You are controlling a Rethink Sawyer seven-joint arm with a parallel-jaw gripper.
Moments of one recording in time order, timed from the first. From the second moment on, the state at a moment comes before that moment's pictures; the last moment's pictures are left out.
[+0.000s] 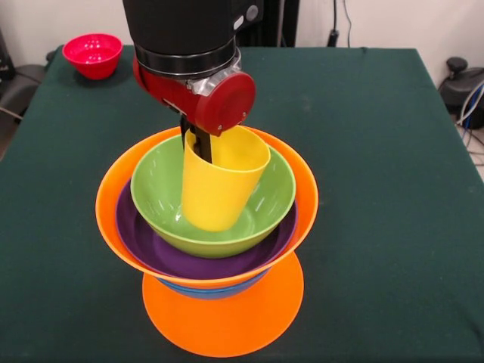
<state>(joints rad) -0.37 -0.42 0.19 0.91 -0.14 1.05 2.38</state>
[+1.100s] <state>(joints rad) -0.37 -0.42 0.18 1.01 -0.08 0.95 2.38</state>
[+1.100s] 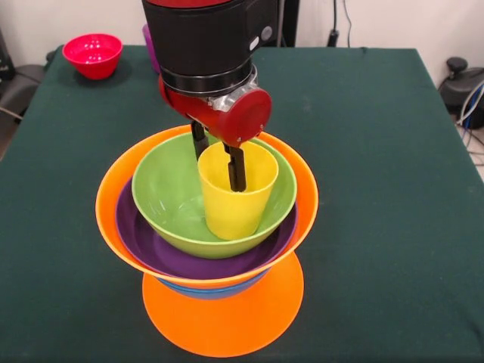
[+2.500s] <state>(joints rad) -0.35 -0.54 0.12 1.04 -0.03 0.92 2.38</state>
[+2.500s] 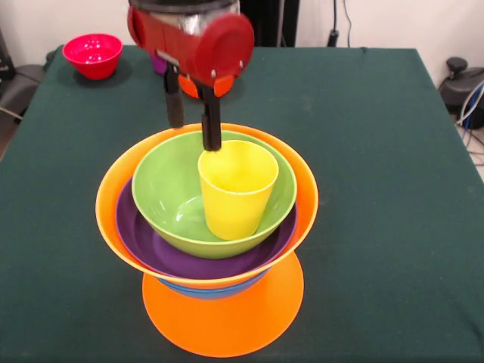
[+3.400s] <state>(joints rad) -0.38 -0.68 0.08 1.21 -0.02 0.98 2.38</state>
